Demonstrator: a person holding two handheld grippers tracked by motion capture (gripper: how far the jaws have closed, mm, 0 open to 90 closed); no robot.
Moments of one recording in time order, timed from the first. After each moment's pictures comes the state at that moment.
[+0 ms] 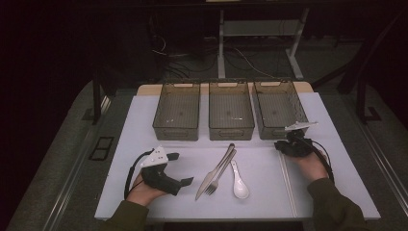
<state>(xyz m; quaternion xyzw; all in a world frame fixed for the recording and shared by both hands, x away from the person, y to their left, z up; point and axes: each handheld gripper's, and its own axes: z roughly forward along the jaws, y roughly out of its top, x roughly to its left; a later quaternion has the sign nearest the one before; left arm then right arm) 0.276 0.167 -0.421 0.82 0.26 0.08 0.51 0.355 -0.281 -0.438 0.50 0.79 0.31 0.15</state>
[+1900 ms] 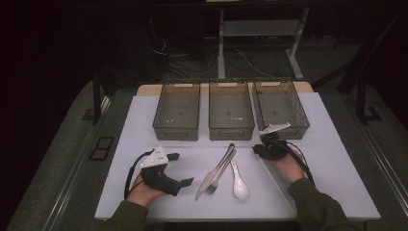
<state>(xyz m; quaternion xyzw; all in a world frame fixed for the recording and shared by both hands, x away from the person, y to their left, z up) 0.275 0.167 -0.421 0.82 0.25 0.08 0.51 0.354 -0.209 -0.442 0.45 0.83 0.31 0.13</state>
